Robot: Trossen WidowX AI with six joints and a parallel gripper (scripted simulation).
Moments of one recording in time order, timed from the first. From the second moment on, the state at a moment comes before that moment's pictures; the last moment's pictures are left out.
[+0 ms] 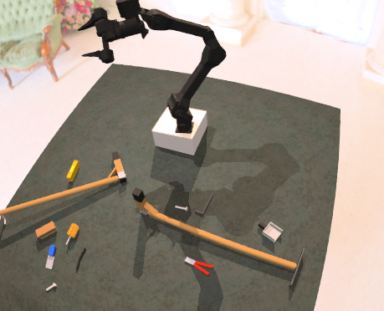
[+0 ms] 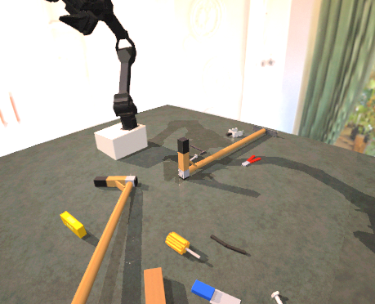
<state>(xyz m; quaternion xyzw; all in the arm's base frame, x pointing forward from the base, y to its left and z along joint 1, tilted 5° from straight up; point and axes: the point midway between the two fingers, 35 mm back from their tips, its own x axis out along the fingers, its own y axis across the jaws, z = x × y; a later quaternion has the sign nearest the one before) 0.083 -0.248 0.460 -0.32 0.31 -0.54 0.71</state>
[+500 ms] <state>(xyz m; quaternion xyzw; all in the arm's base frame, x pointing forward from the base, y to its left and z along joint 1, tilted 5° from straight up) 0.049 -0.267 0.499 -0.41 0.40 -0.53 0.62</state>
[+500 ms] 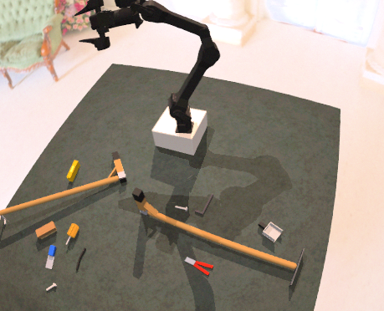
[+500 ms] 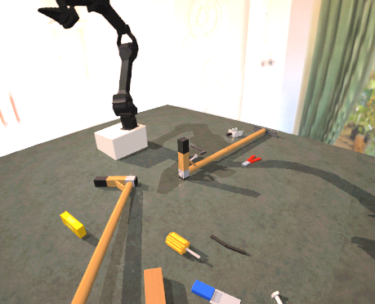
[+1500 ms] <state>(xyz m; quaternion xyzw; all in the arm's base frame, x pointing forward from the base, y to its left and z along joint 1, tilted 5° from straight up) -0.030 -0.290 0.565 -0.52 0.59 -0.47 0.40</state>
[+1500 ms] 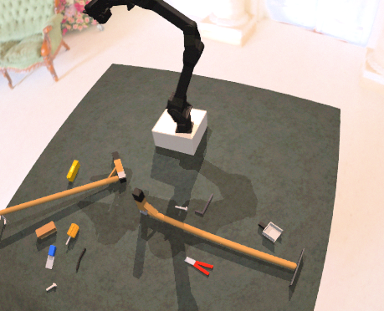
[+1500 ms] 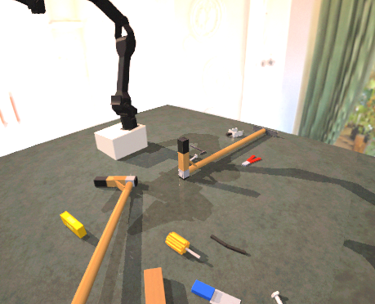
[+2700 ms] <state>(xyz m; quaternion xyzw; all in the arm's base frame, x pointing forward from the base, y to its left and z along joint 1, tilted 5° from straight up) -0.105 -0.293 0.609 -0.55 0.75 -0.33 0.19</state>
